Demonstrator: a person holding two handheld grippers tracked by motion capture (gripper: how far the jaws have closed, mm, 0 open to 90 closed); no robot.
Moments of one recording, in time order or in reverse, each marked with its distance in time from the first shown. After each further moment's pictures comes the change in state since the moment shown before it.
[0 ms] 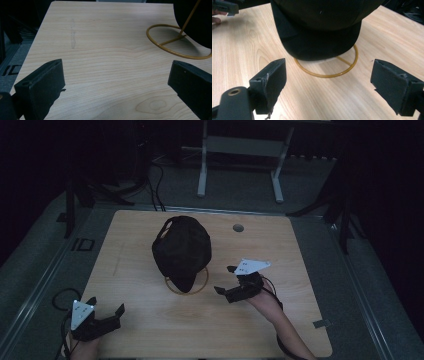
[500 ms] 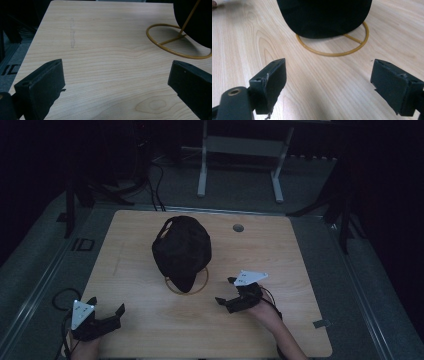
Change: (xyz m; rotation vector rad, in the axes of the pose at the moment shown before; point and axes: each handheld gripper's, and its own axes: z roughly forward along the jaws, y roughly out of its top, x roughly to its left) left arm 0.000 0.000 0.001 0.003 -0.002 -0.001; right arm 0.007 -0.037 0.011 0.045 0.013 0.032
